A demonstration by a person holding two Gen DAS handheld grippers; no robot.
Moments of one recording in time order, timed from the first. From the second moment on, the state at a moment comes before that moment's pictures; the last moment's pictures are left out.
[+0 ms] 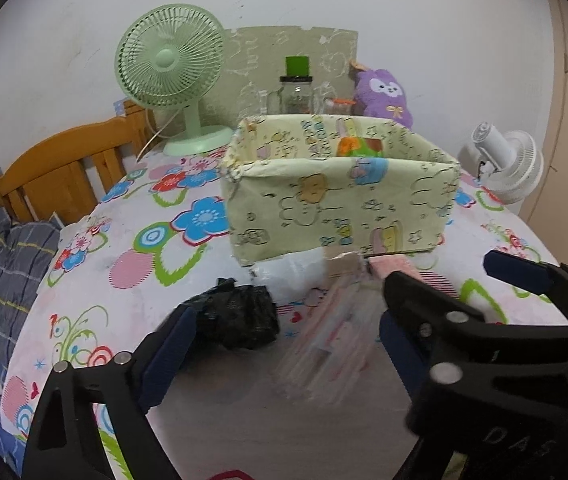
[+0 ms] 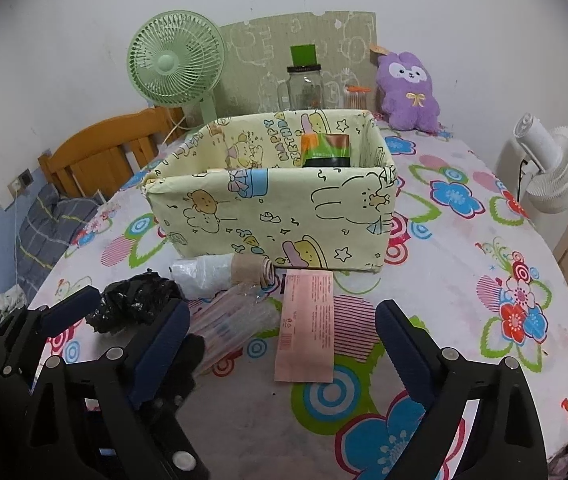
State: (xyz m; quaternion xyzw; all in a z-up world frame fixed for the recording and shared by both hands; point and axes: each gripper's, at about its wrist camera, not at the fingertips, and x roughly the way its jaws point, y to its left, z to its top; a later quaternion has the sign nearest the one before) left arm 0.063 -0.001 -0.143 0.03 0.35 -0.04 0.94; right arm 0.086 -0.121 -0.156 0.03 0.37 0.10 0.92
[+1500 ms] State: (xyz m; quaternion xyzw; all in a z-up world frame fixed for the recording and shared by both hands) left arm 0.094 0.022 -0.172 0.04 0.42 -0.05 0.91; right arm 0.124 -0.076 -0.197 0.06 0.48 0.09 0.87
